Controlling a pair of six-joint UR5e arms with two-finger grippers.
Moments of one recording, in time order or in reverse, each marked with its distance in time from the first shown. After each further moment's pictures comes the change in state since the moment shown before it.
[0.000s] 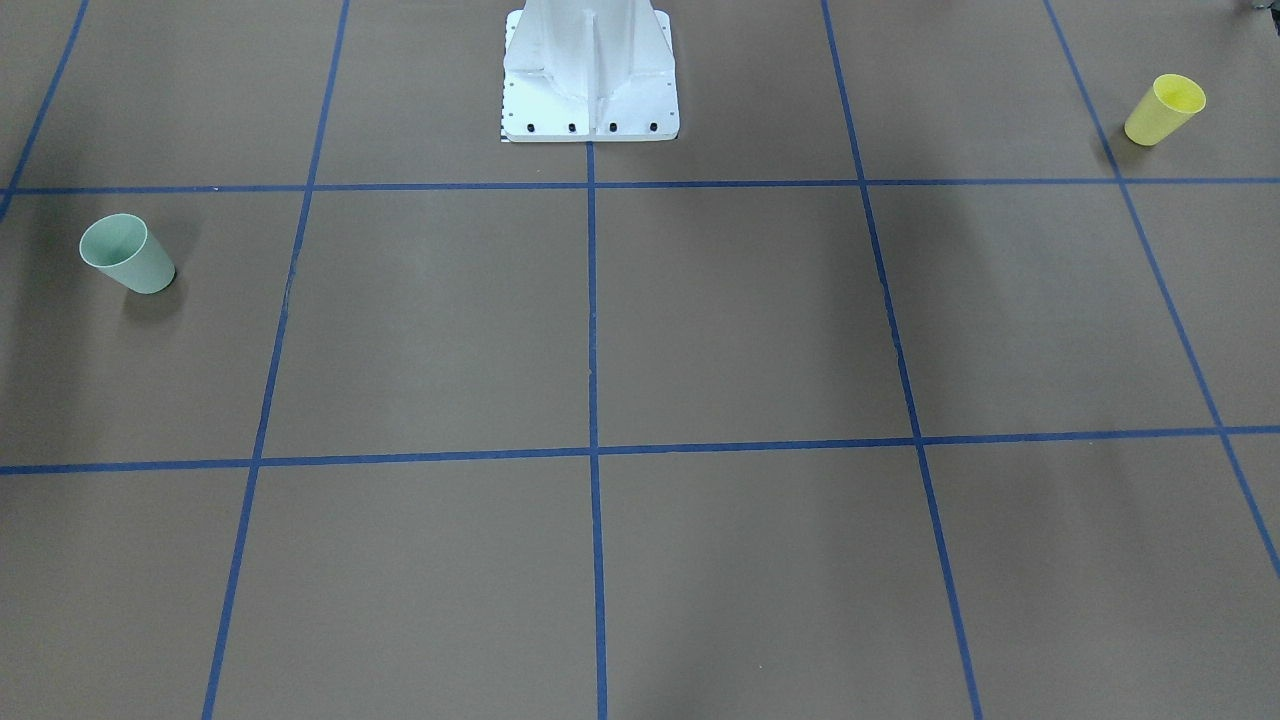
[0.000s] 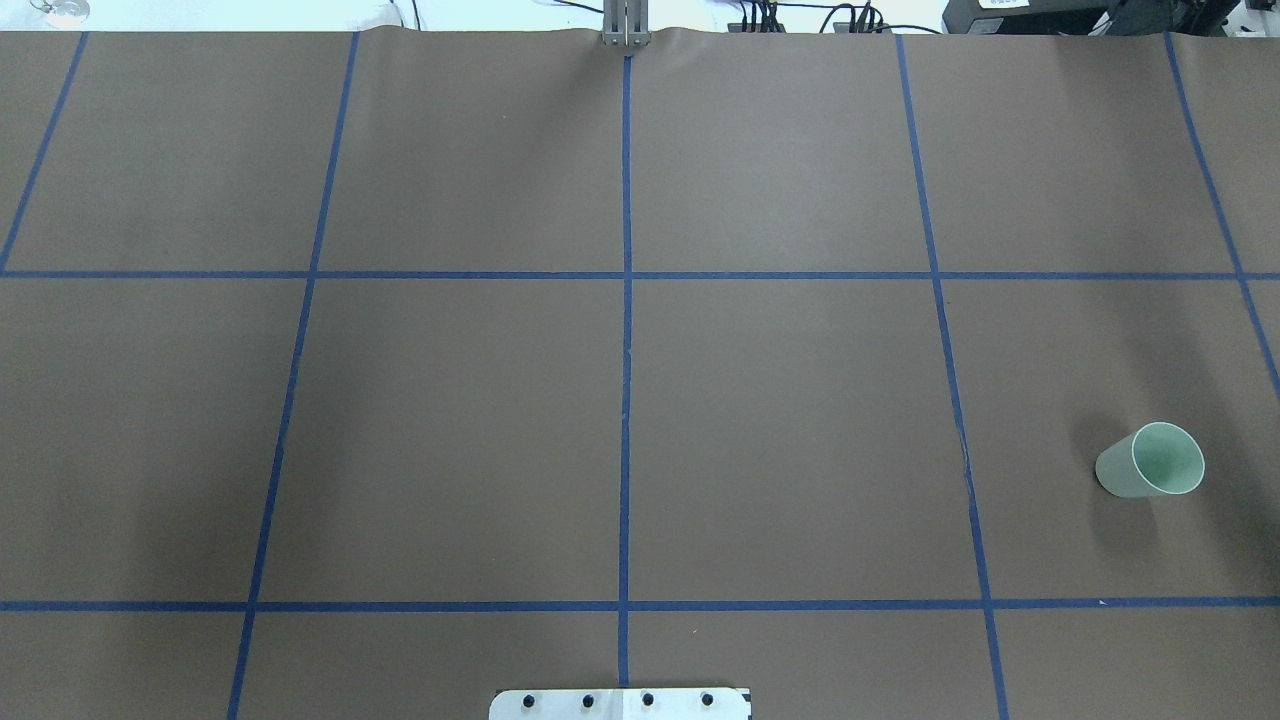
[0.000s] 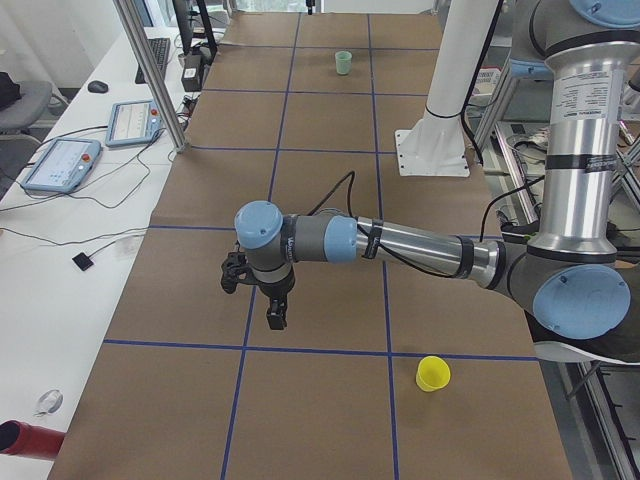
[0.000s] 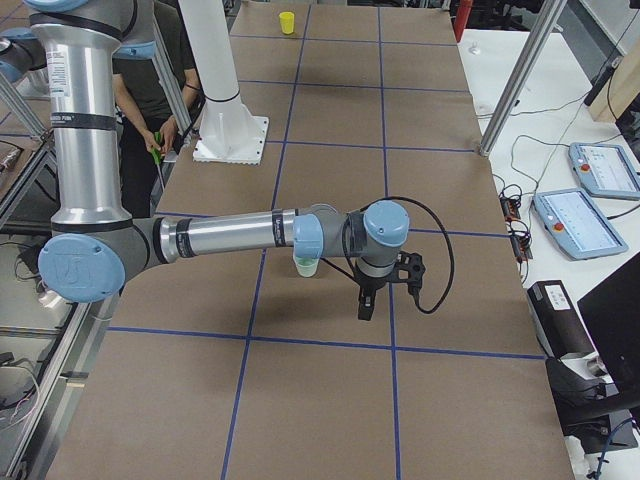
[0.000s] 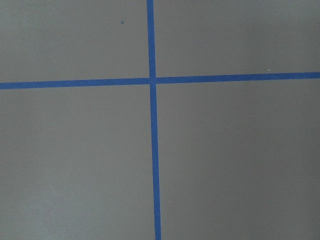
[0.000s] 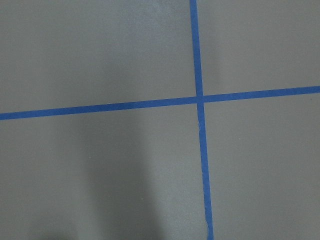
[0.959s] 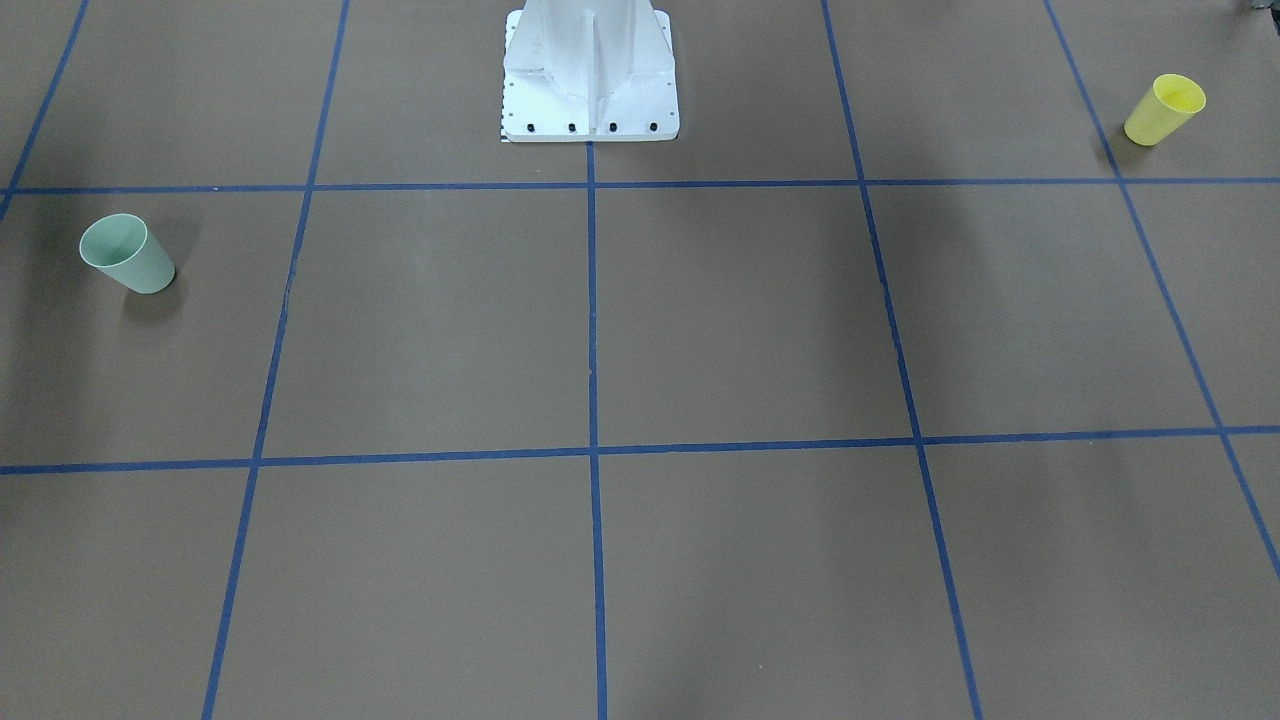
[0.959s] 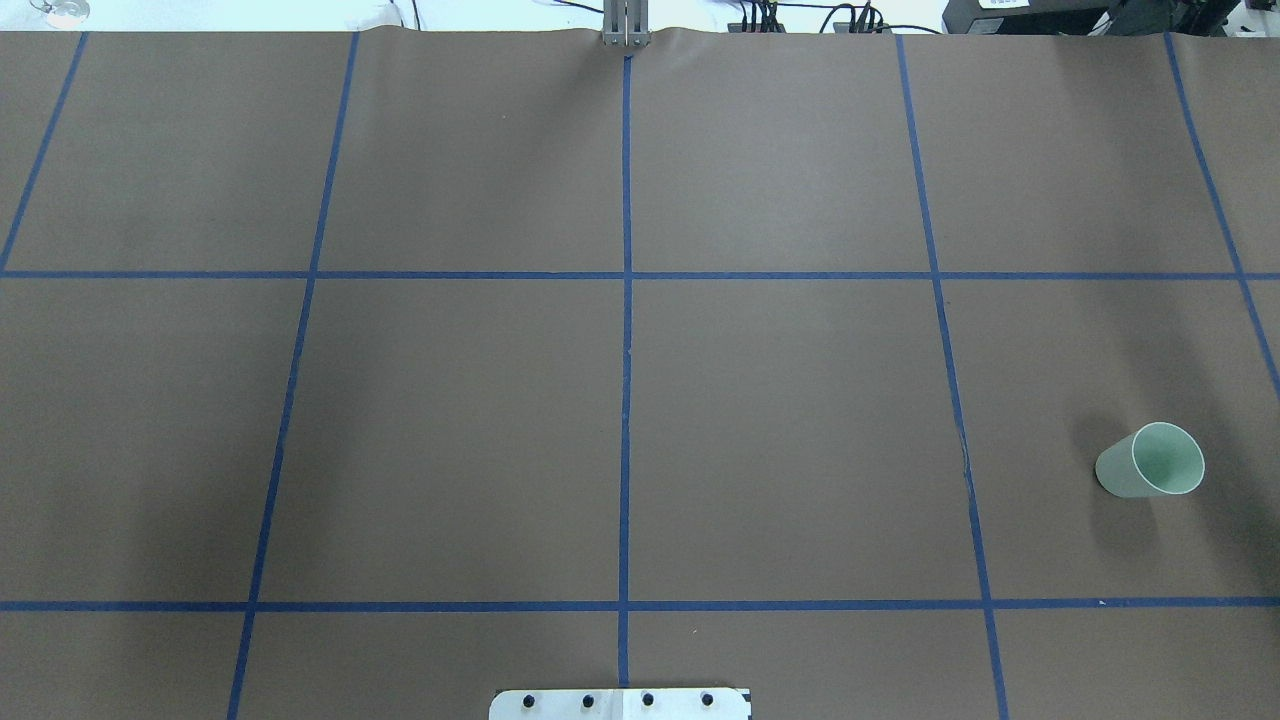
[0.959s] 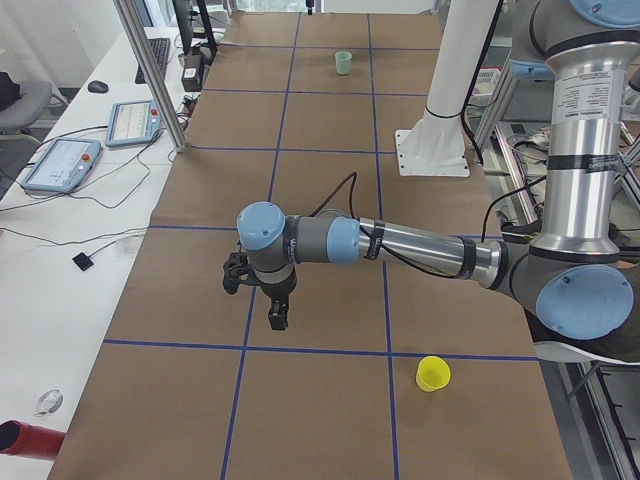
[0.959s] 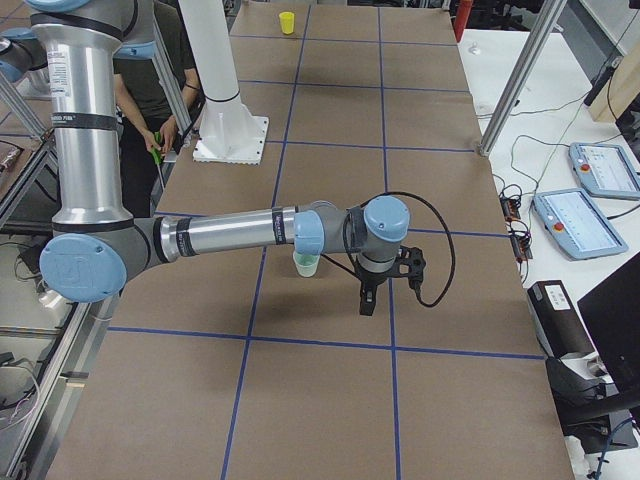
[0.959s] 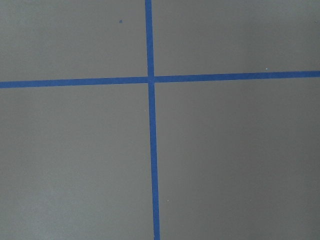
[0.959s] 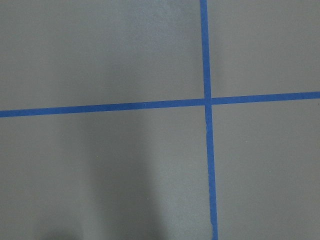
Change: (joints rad) left arm -0.002 0.009 -0.006 -0.007 -0.006 0.000; right arm -0.008 0.003 0.013 -0.001 0.008 -0.011
